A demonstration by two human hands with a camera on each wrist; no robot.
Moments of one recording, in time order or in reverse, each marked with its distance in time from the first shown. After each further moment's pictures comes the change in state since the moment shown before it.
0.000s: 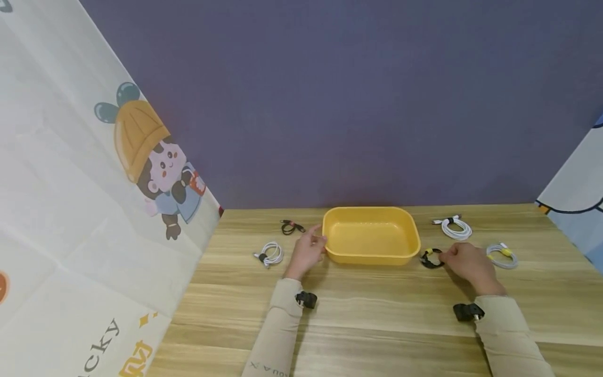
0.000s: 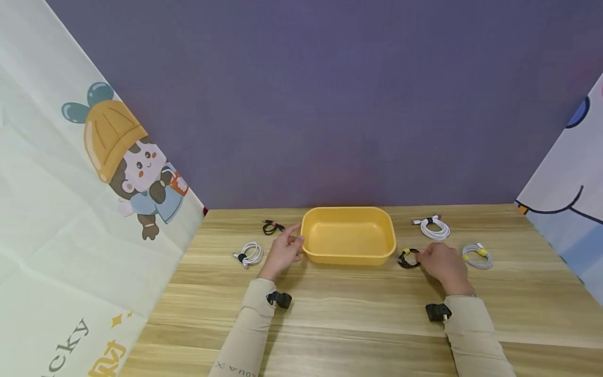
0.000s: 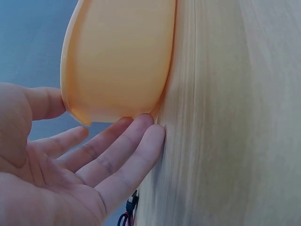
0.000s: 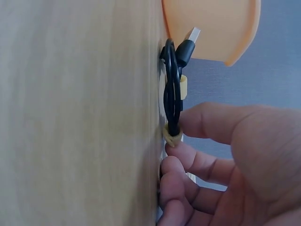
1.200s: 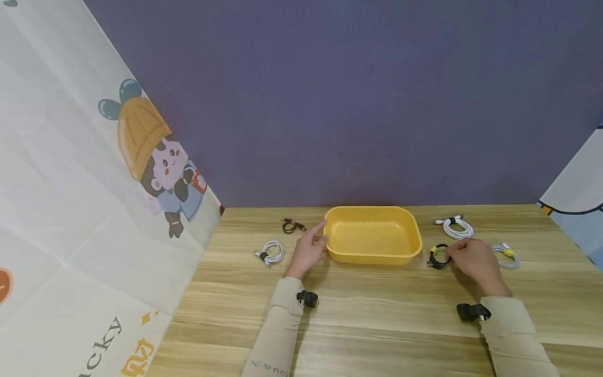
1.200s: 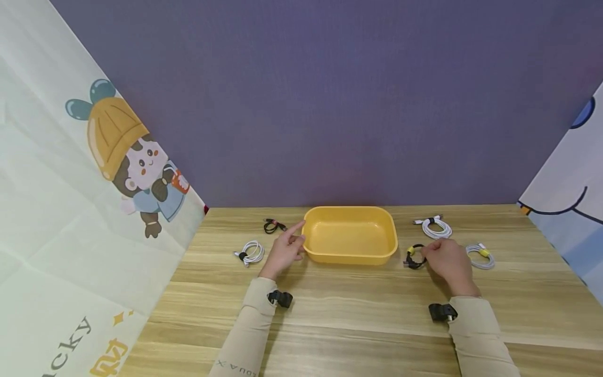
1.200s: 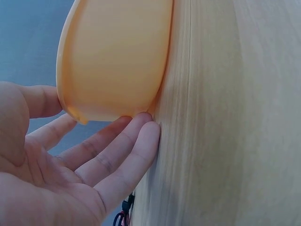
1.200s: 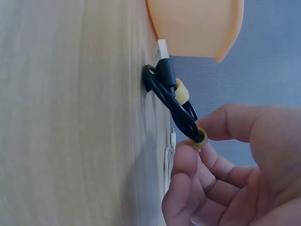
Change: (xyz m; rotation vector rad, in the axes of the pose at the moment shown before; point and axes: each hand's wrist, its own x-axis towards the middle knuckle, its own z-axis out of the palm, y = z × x) left_hand -0.003 0.001 -0.005 -0.026 -0.011 0.018; right_hand -0.001 -0.006 -0.007 0.076 0.077 0.058
